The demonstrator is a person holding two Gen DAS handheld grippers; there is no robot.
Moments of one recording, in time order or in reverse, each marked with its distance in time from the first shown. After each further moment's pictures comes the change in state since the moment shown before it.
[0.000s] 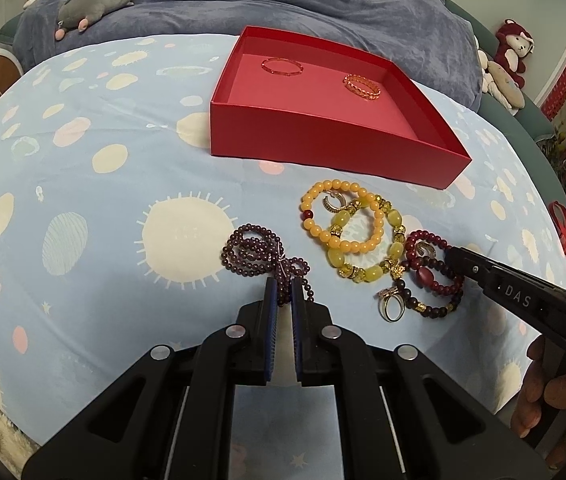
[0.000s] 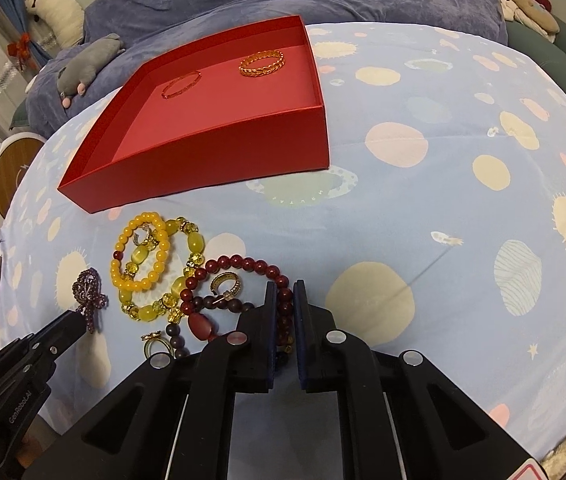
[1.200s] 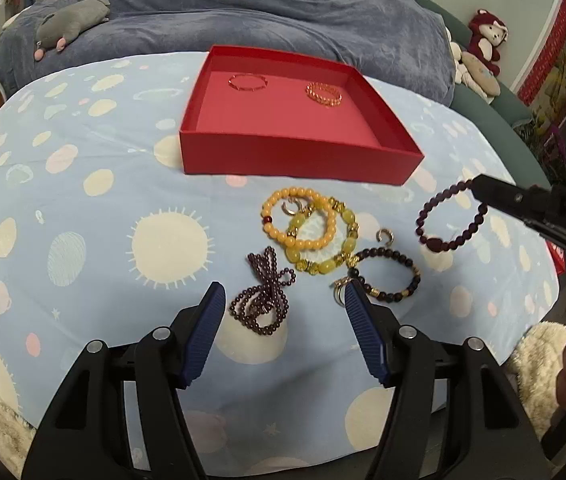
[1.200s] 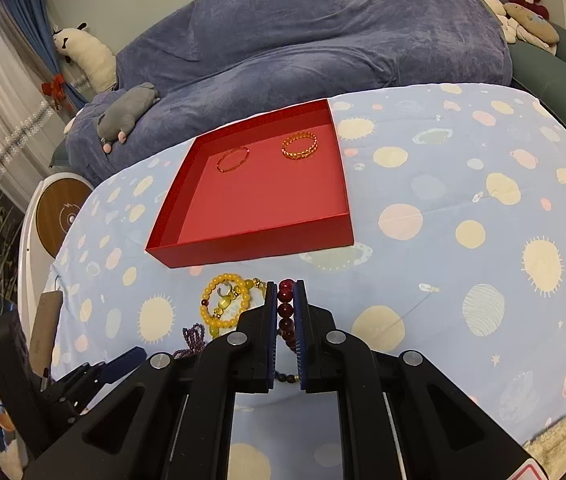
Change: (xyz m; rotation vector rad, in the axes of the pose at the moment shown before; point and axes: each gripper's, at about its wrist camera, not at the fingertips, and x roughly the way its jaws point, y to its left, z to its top) left arm -0.022 -0.021 -0.002 0.086 0.003 -0.044; right arm -0.085 0.010 0.016 0.020 -0.144 0.125
